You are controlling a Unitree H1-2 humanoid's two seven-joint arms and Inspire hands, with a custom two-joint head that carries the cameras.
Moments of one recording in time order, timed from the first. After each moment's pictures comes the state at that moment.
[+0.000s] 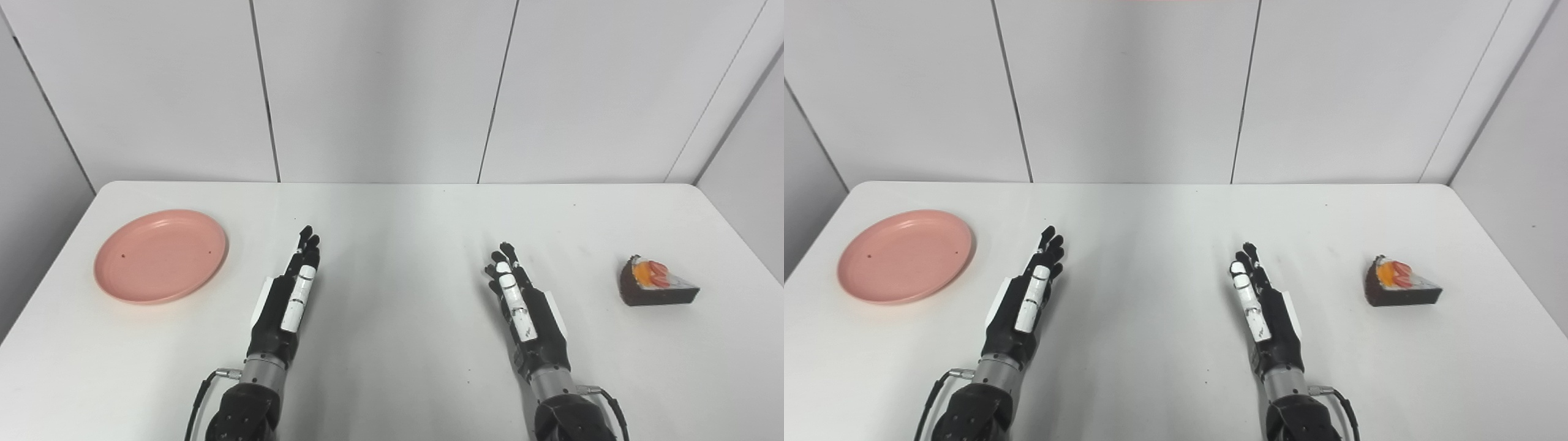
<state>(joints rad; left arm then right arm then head) -0.23 -0.05 -0.08 0.19 0.03 -0.10 -0.03 -0.13 -0.02 -0.03 -0.08 0.08 0.15 -0.01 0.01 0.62</state>
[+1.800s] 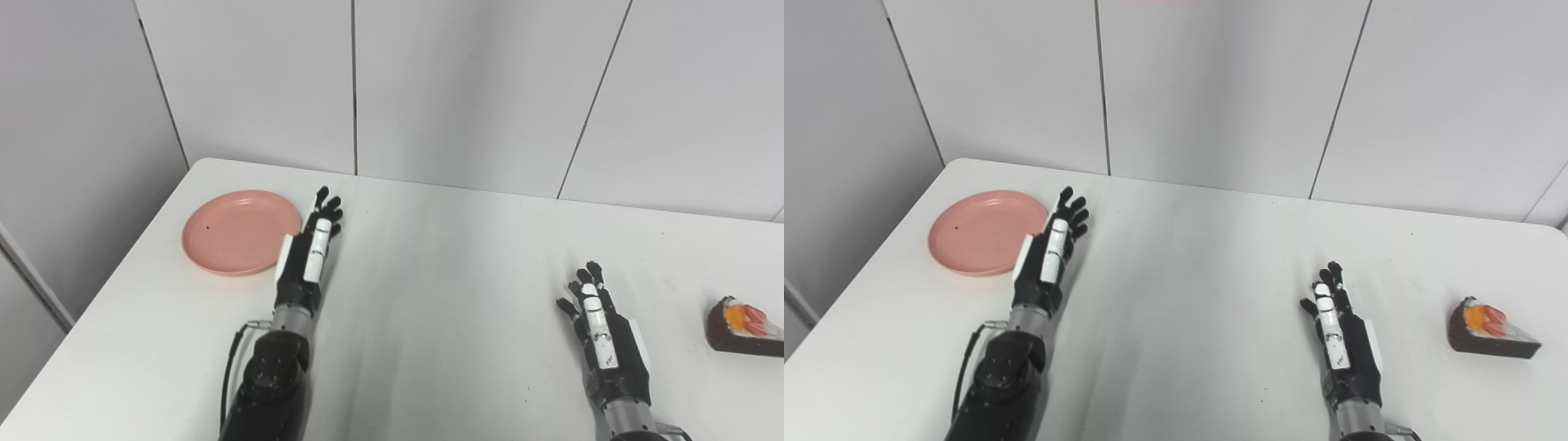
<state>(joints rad) -0.37 0.00 0.10 0.25 -0.02 -0.15 0.07 -0.14 -0.07 -0.05 0.00 0.12 0.05 0.04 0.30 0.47</state>
